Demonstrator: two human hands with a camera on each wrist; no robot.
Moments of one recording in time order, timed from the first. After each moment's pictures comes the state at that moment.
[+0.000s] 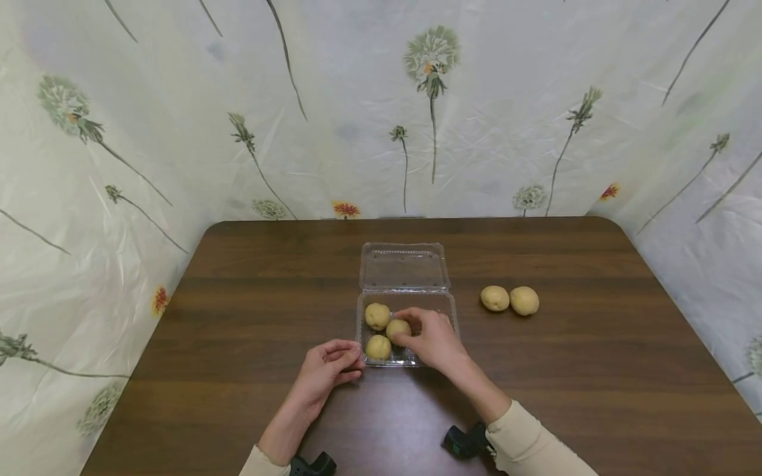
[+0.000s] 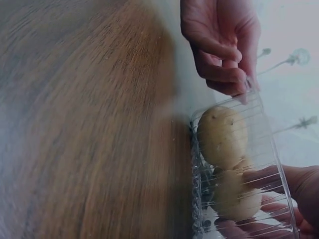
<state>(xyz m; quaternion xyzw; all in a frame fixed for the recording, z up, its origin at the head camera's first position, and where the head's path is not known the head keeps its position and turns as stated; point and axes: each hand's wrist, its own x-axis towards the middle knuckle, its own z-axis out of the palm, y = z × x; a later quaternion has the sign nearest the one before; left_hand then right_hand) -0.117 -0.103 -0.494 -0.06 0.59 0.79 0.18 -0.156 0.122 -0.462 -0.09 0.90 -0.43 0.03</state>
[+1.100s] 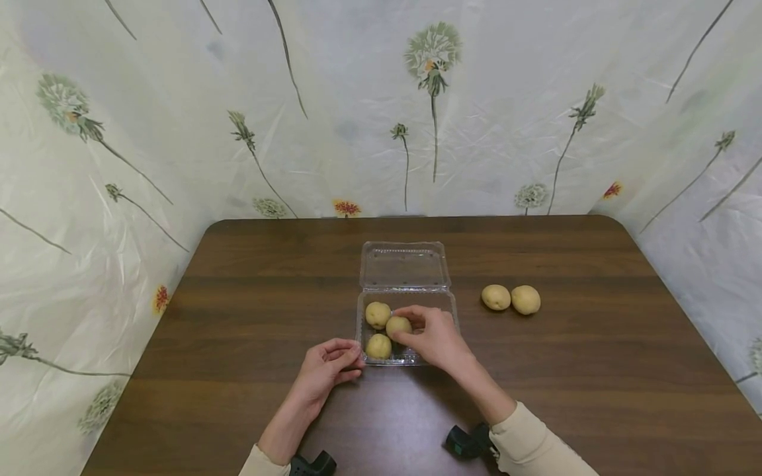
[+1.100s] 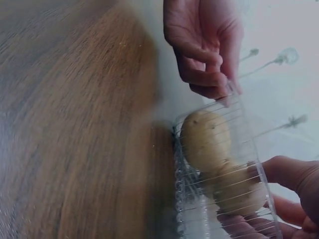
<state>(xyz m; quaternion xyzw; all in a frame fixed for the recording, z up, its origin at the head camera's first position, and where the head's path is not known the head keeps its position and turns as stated) -0.116 -0.103 -0.494 -0.06 0.59 0.79 0.18 -0.155 0.125 -0.458 -0.10 0.88 -0.47 0.03</state>
